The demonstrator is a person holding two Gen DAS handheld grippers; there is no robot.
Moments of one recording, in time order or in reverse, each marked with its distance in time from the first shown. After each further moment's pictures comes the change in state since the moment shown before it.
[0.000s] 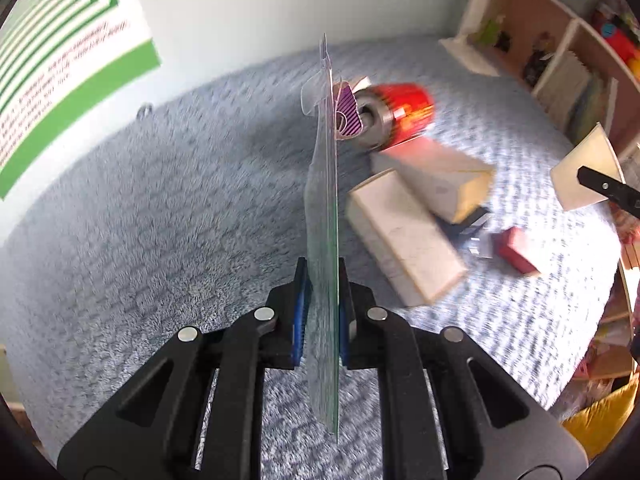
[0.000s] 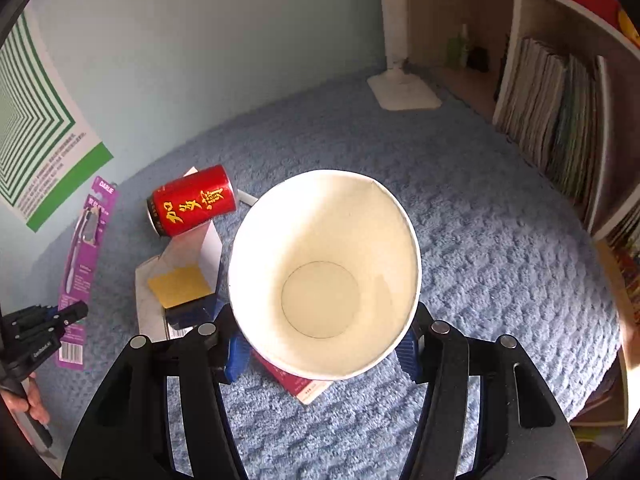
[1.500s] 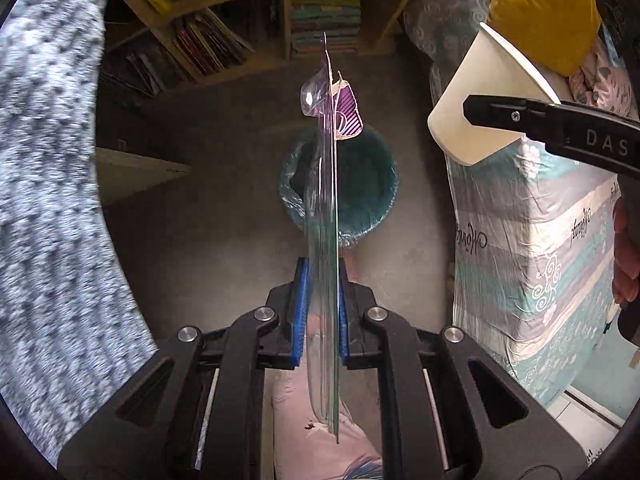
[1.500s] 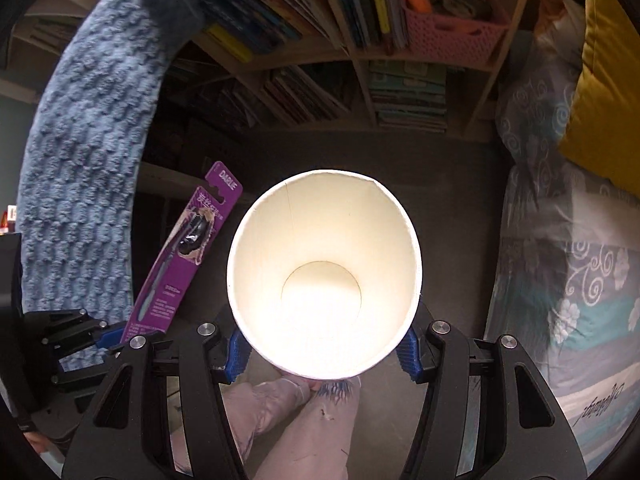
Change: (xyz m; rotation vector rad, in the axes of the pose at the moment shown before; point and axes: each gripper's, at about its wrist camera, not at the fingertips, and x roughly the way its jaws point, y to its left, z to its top) left arm 0.097 -0.450 -0.386 1.239 0.602 -0.336; right arm -0.081 -0.261 -0.564 1.022 0.237 -0.217
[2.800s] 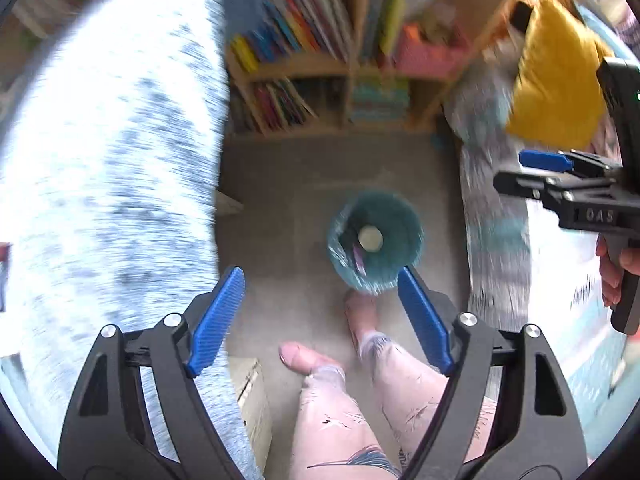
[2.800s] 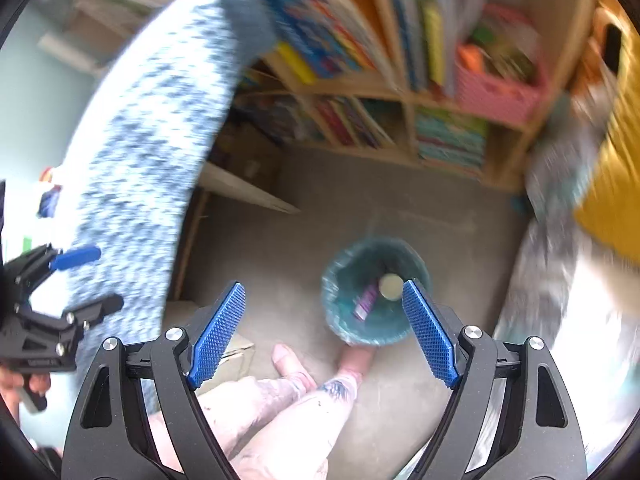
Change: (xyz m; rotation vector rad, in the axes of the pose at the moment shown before) left arm -0.143 0.040 -0.031 -0.167 -0.272 0.131; right arm -0.093 0.045 0.019 -0.296 -0.101 0.134
